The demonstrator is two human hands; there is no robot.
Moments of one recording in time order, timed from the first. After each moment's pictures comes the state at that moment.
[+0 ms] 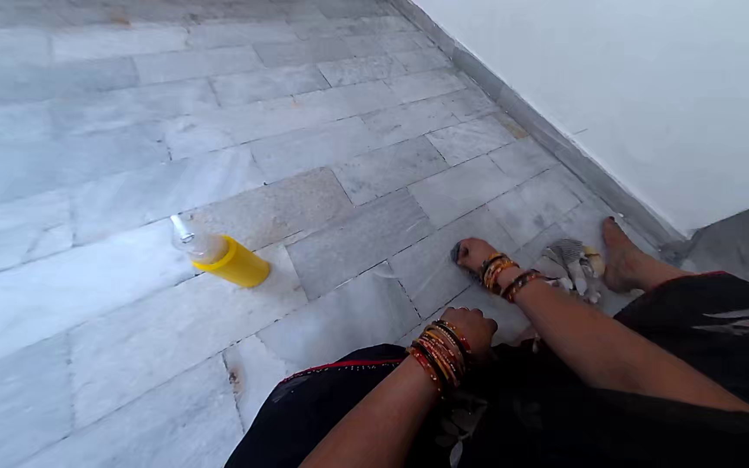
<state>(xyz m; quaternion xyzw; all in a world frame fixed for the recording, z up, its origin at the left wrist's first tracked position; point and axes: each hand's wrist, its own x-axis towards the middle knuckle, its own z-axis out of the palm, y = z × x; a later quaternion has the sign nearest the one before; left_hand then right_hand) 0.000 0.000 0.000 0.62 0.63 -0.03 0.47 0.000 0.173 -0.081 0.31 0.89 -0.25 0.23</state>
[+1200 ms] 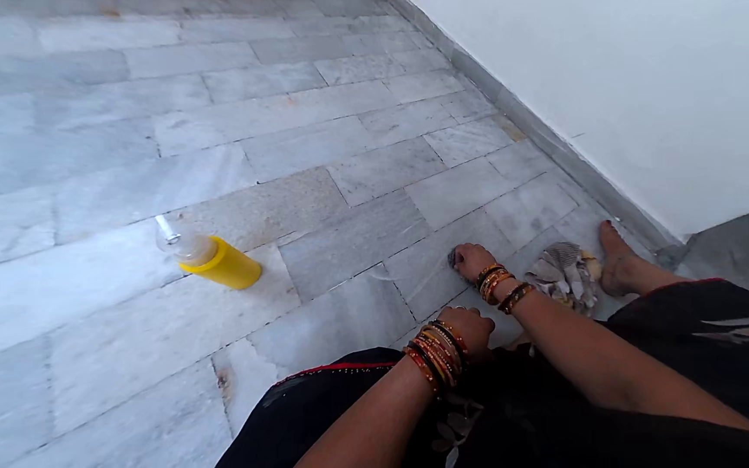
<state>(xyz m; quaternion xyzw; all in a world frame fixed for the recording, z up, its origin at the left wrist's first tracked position) -0.003 0.006 -0.001 0.61 0.63 -0.03 0.48 0.004 0.164 -0.080 0.30 0.90 -0.19 0.24</state>
